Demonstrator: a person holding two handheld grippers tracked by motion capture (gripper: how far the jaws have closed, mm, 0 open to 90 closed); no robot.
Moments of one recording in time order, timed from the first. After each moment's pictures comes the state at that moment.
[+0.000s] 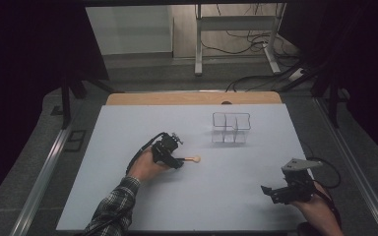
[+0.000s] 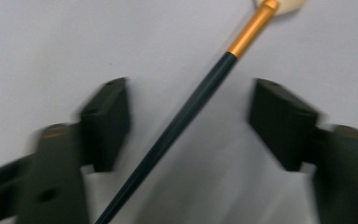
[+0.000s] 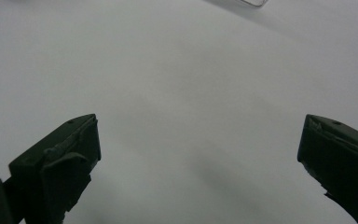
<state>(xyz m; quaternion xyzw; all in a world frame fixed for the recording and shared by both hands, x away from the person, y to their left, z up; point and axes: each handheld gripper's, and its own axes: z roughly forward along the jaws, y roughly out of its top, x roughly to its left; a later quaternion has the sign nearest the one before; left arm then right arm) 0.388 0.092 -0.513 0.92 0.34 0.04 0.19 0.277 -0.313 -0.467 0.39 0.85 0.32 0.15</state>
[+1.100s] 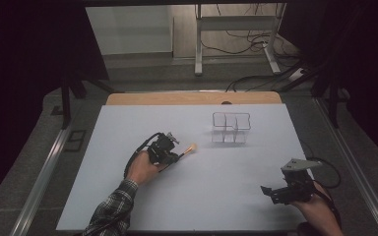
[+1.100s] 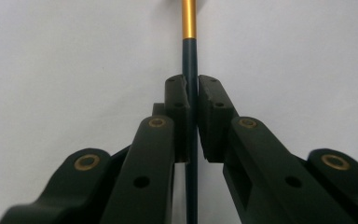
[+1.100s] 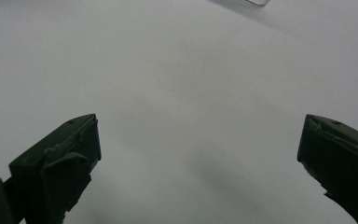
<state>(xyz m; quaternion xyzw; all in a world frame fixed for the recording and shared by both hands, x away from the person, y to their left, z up) 0.375 0.104 -0.503 0.90 0.35 0.03 0.26 0.277 -0.313 -0.467 0.39 0.85 0.32 0.15</state>
